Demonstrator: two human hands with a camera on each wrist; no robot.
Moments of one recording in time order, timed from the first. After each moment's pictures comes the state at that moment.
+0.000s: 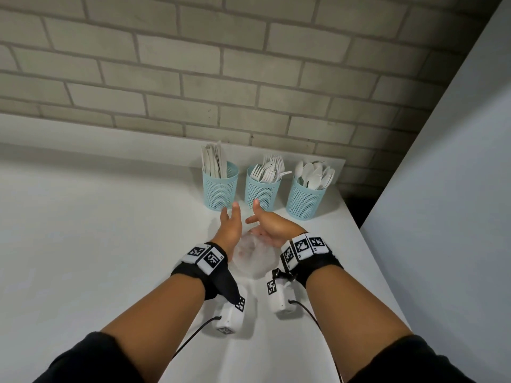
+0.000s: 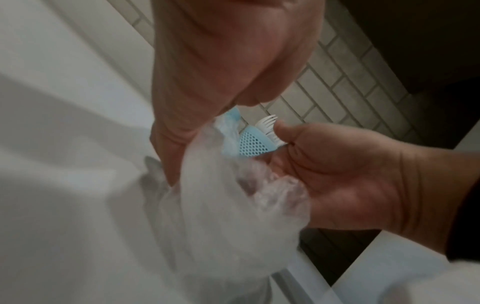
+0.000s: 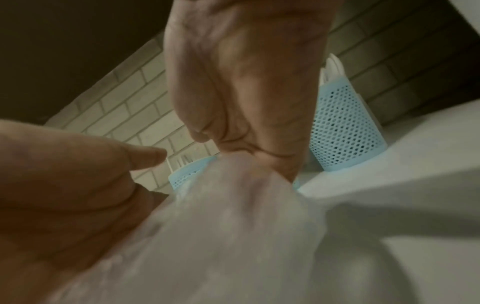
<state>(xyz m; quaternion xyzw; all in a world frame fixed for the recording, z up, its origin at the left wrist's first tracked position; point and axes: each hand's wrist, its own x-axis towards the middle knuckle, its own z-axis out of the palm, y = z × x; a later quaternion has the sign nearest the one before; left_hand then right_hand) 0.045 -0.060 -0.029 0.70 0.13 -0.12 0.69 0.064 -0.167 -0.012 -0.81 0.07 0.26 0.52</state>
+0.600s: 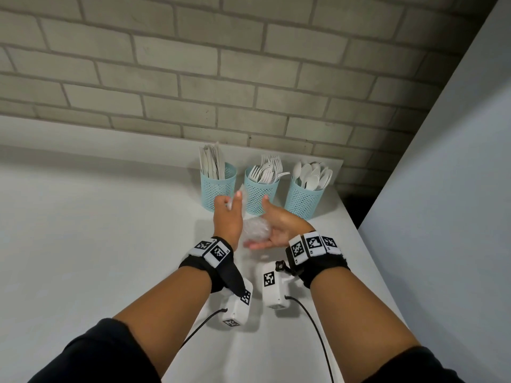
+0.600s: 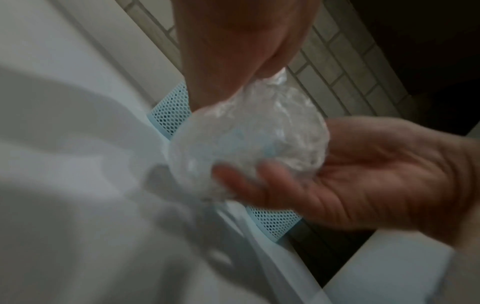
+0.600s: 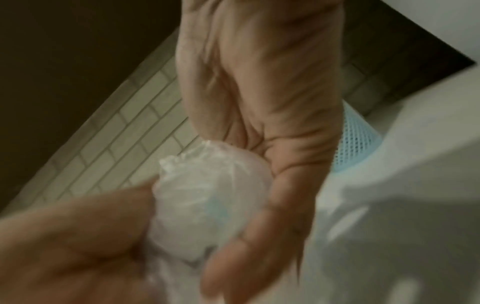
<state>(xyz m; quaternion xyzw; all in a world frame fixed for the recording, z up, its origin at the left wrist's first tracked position) 0.065 -0.068 -0.035 0.68 0.09 0.10 0.72 0.070 -0.177 0.000 -0.65 0.21 0.31 0.66</state>
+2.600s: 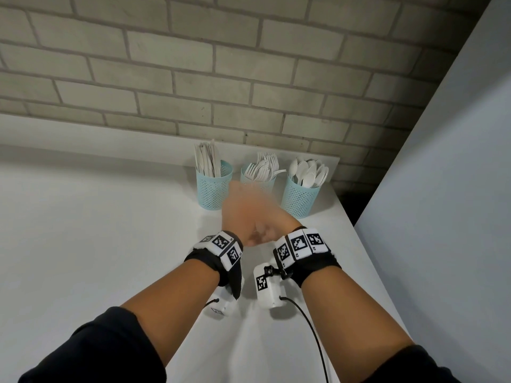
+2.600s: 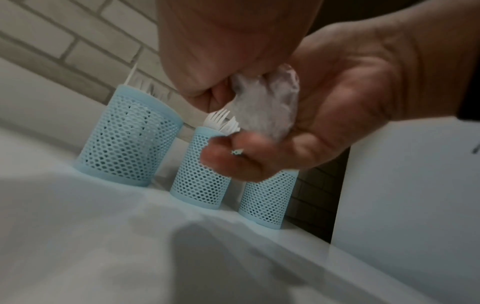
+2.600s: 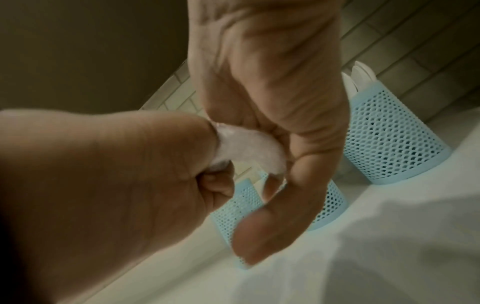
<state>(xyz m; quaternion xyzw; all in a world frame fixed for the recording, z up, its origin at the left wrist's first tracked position) 0.064 -0.090 -0.017 0.78 -0.01 0.20 0.59 0.057 -0.162 0.012 -0.76 0.11 0.24 0.59</state>
